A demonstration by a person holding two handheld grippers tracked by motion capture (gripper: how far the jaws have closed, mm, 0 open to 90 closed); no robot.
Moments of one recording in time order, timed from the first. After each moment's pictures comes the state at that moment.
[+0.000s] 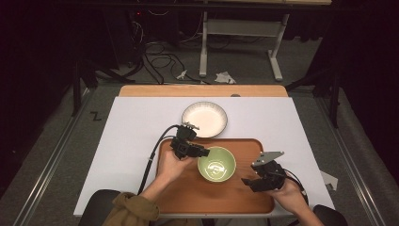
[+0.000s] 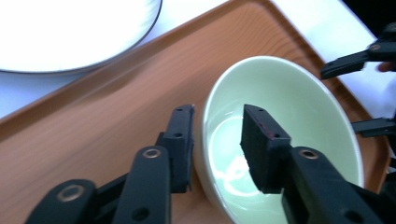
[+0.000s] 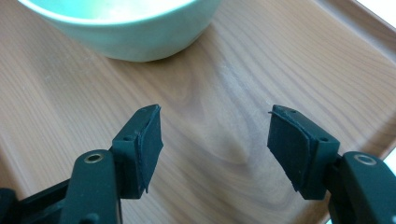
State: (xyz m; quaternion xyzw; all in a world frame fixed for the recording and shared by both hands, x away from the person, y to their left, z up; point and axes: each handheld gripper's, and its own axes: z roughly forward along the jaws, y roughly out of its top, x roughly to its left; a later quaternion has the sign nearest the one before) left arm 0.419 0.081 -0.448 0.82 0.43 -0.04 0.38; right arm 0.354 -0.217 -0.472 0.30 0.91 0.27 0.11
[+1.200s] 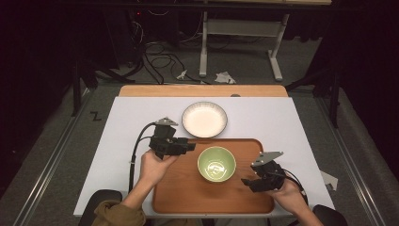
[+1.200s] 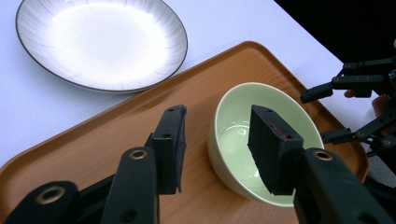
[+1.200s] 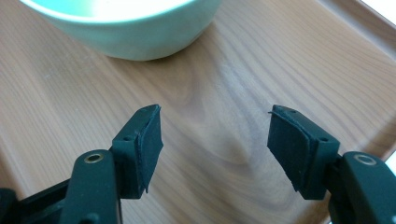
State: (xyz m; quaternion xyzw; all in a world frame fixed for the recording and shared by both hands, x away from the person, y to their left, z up) left arm 0.391 0.131 -0.412 0.79 0.44 0.02 0.44; right arm 0.354 -0.216 -0.473 0.29 0.91 0.27 0.11
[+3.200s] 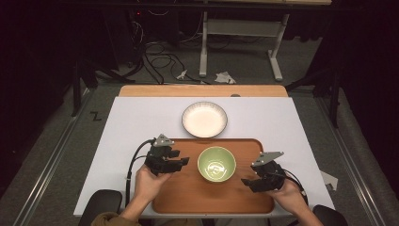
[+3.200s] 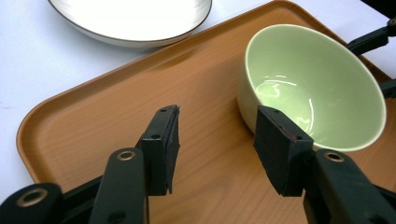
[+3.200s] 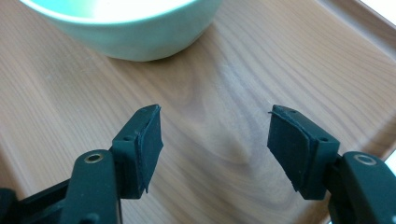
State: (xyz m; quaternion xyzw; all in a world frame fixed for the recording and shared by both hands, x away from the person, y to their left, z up) left arm 0.359 0.138 -0.452 0.80 0.44 0.08 0.41; right arm 0.354 -0.217 -0.473 0.29 0.91 0.27 0.11
